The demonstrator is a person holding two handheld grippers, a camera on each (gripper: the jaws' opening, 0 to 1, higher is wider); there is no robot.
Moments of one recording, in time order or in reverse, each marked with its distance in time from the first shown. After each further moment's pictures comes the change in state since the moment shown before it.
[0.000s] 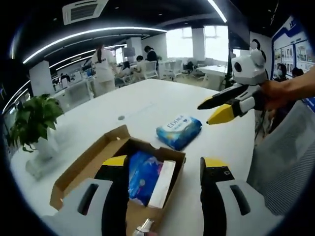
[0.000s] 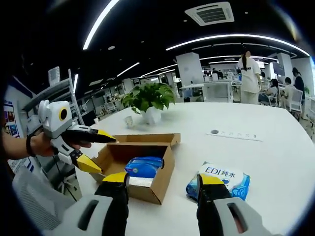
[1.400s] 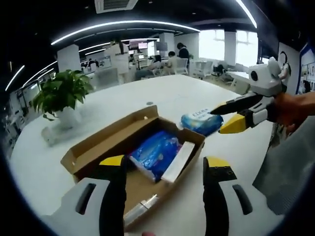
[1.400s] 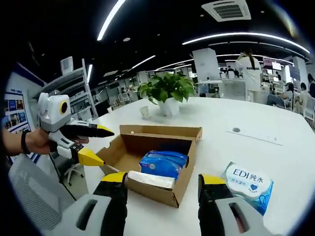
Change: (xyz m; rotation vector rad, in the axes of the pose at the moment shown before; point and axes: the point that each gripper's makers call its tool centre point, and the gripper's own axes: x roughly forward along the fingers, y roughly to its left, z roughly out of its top) left arm -0.040 0.030 -0.039 -0.163 0.029 0.226; right arm 0.044 0.044 -0.007 -0.109 0.075 0.133
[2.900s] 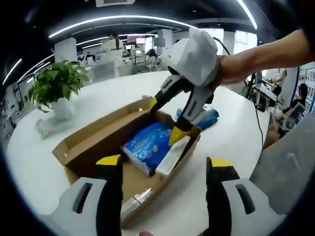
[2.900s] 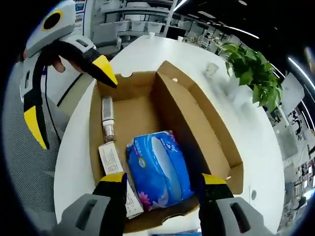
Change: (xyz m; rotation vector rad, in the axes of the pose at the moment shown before) left arm 0.004 -0.006 -0.016 -0.042 0.028 -0.052; right arm 0.125 0.004 -0.020 -0.847 0.578 0.303
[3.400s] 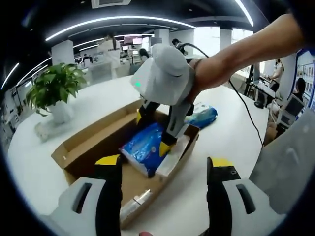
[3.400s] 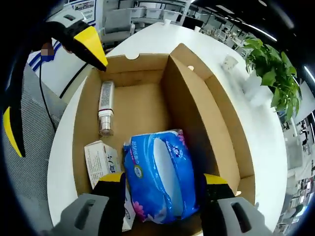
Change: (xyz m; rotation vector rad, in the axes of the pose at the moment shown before) left arm 0.002 -0.005 0.001 0.030 0.004 -0.013; right arm 0.036 -0.002 0.004 -0.048 0.059 0.055
